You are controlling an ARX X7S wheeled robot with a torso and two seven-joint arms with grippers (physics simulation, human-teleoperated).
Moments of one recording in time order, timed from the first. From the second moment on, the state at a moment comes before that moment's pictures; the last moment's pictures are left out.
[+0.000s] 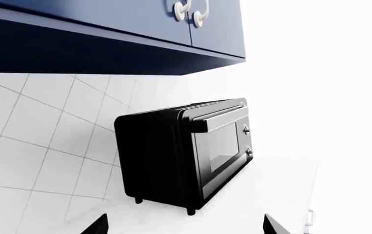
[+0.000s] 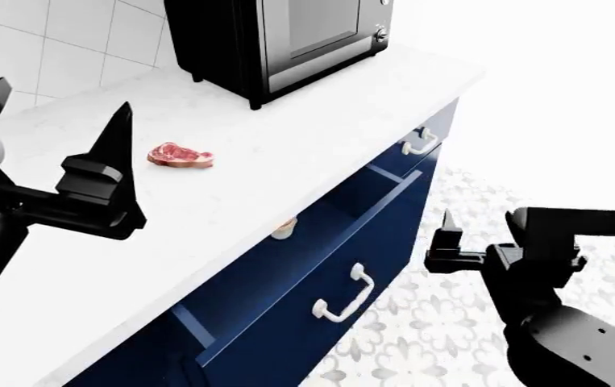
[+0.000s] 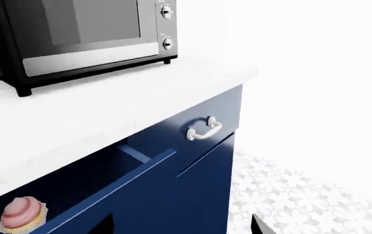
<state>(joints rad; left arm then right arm) -0.76 -0.84 -0.19 0.89 -1.62 -1.04 -0.83 0.91 0.99 -1.35 -0.15 1.23 -0.24 0.77</state>
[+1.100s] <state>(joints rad) -1.36 -0.27 0.34 0.65 -1.86 -0.82 -1.21 1.41 1.57 -0.89 -0.83 1.64 0.30 1.13</state>
